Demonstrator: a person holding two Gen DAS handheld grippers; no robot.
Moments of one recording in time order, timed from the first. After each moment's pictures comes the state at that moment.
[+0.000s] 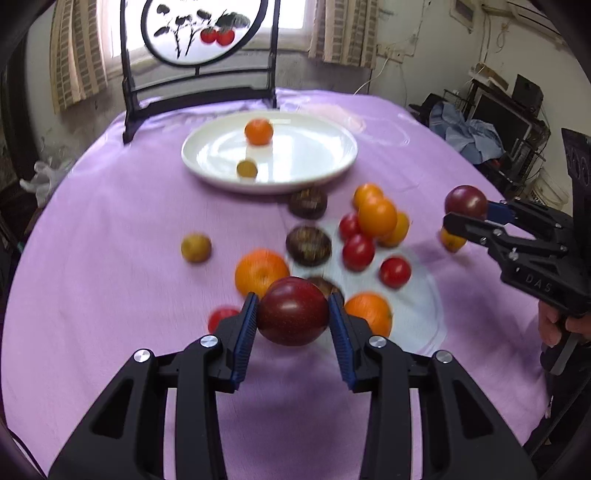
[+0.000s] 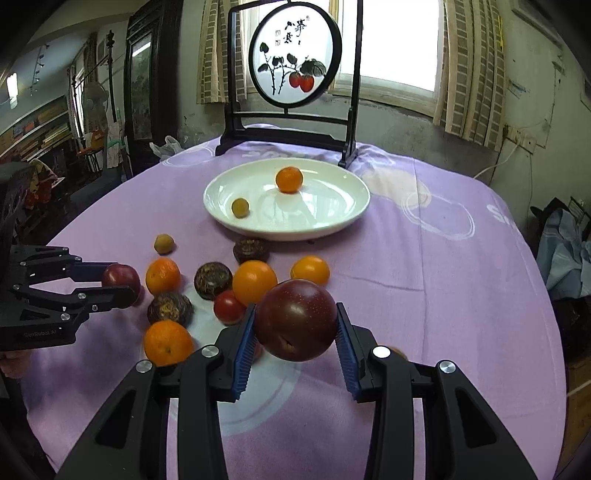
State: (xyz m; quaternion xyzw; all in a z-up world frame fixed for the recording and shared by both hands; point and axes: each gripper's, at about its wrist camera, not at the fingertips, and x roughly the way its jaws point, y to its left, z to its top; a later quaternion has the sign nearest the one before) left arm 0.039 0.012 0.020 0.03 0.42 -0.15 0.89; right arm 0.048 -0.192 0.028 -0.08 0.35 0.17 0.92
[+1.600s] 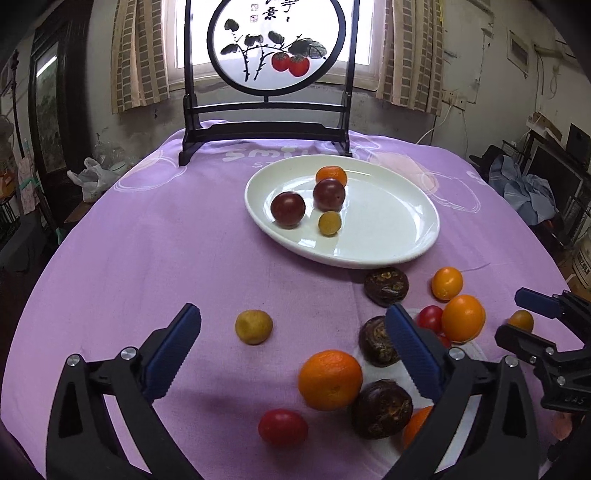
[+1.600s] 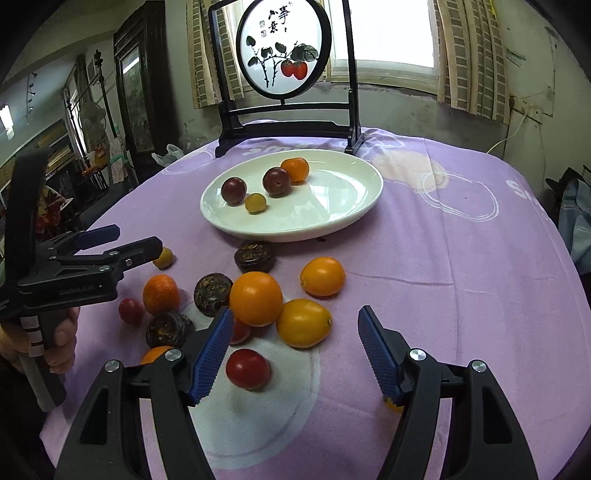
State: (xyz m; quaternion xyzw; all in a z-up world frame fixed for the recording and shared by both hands) left arm 0.092 0.033 0.009 -0.01 0.37 -0.02 0.93; right arm 0.075 -0.187 0.007 -0.02 0.38 0.19 0.90
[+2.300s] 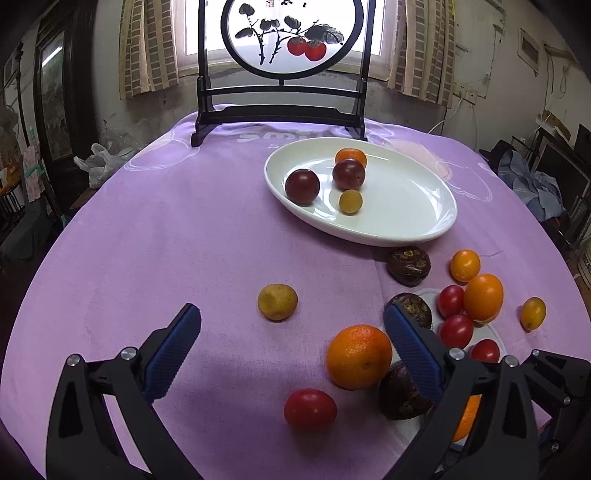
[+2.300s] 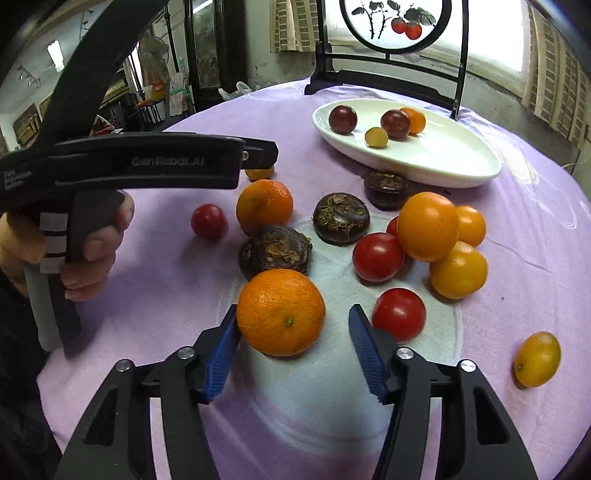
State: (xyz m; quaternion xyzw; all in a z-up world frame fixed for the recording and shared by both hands) left arm 0.087 0.045 -0.002 -0.02 0.39 -0.01 0.92; right arm 0.044 -0.108 -0.031 -0.10 0.43 0.30 0.84
